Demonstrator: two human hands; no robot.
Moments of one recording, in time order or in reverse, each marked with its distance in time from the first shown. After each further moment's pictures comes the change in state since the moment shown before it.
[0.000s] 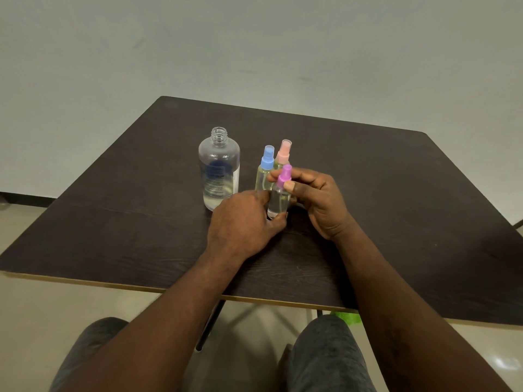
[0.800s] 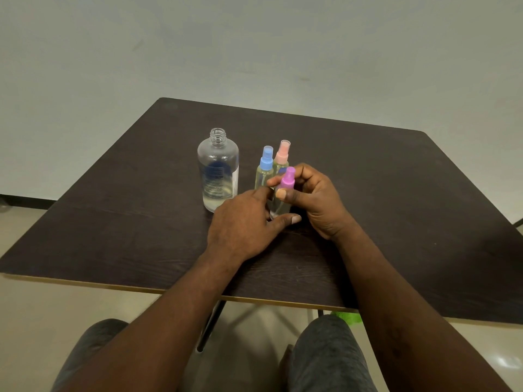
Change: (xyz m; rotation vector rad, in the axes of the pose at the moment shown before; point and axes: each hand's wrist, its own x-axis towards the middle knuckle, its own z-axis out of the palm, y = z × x) left_hand 0.001 -0.002 0.005 0.026 -0.006 0.044; right_hand -0.002 -0.002 0.004 0.023 -0.046 -0.004
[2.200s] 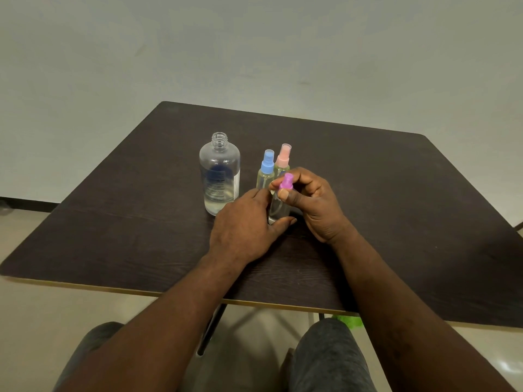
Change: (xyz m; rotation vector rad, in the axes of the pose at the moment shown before) left_hand 0.000 0.000 0.000 -0.005 0.020 -0.001; right_hand 0.005 0.007 0.000 -0.020 -0.009 -0.078
